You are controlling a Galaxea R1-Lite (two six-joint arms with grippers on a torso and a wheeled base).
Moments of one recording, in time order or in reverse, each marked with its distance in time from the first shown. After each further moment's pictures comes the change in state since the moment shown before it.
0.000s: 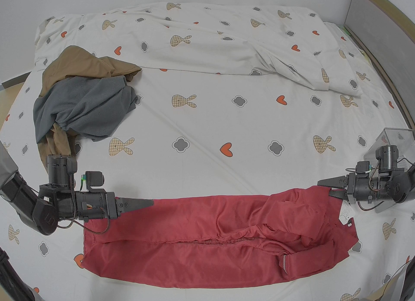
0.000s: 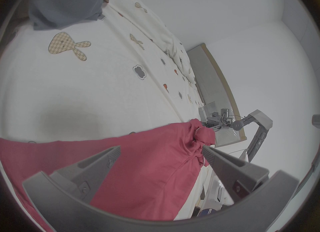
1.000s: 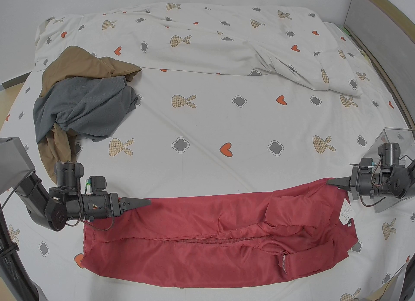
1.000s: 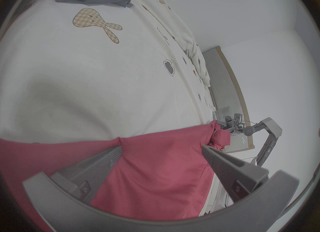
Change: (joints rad) left arm 0.071 0.173 -0.063 -0.029 0.059 -0.003; right arm -0.049 0.043 -0.055 -0.003 0.001 0.069
